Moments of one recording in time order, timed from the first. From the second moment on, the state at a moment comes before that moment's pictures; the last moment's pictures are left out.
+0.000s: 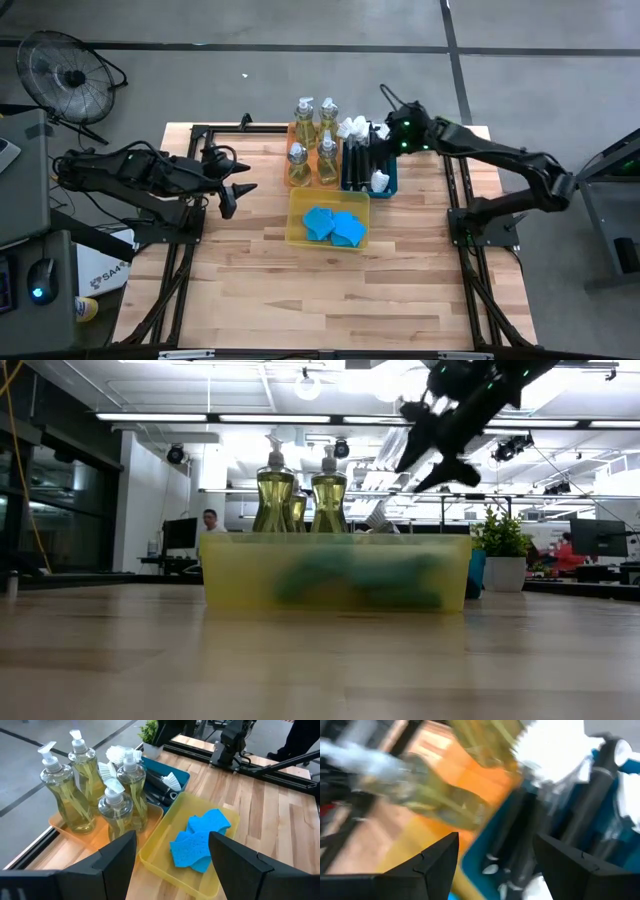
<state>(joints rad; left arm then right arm) -0.22 0.87 1.19 -0.86 -0.53 -0.40 -0.60 1.29 0.99 -0.42 -0.16 0.56</state>
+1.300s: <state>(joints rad) -0.22 0.30 0.49 -0.31 -0.22 -0.41 0.32 0.85 0.29 0.93 0.74 0.43</state>
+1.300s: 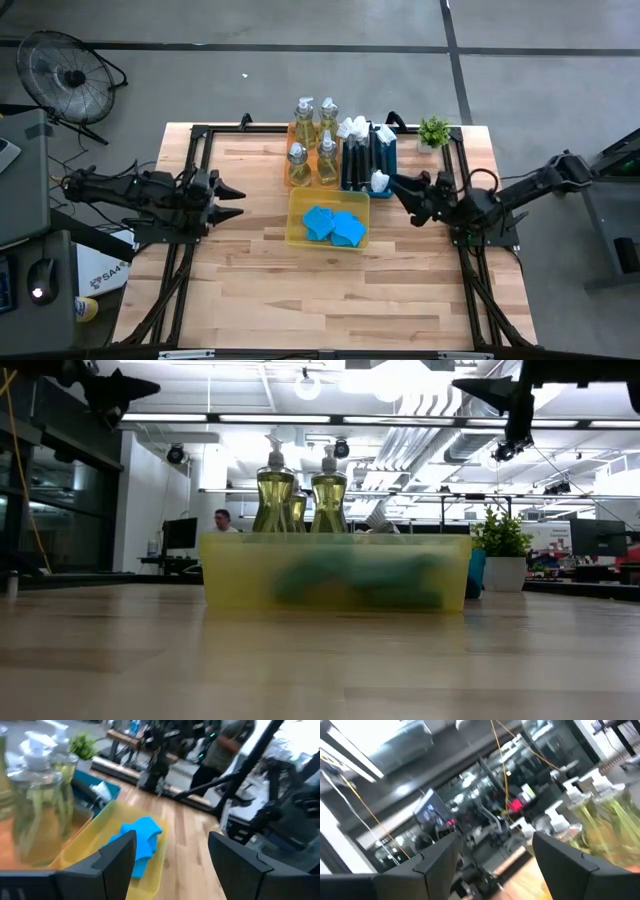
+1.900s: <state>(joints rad) -0.22 0.23 0.36 -0.20 -0.22 -0.40 0.16 0.69 0.02 1.25 0.36 0.39</state>
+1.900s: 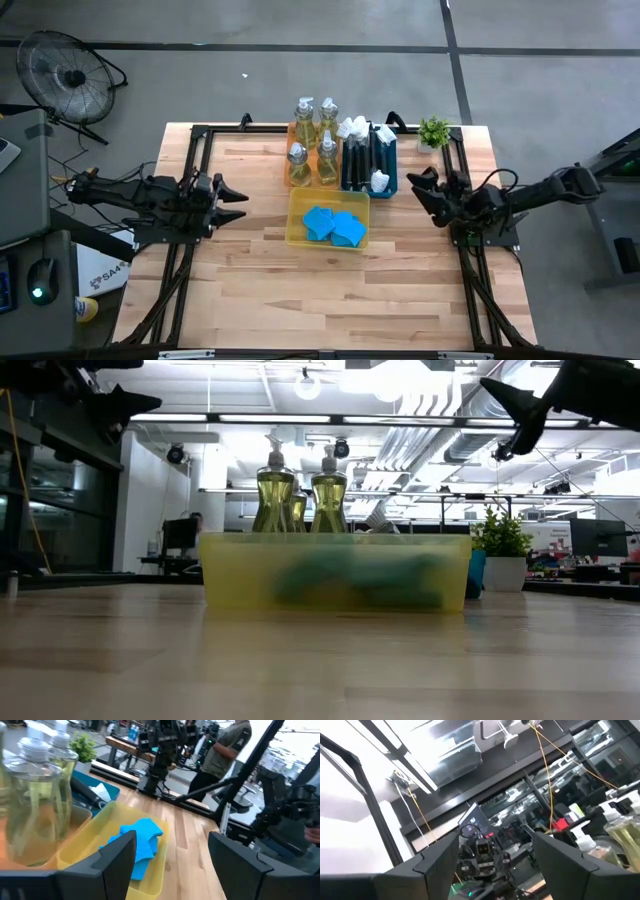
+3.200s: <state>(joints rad) -0.22 0.01 0.10 0.00 -0.46 -0.46 0.05 0.00 0.04 0.06 0.29 0.54</state>
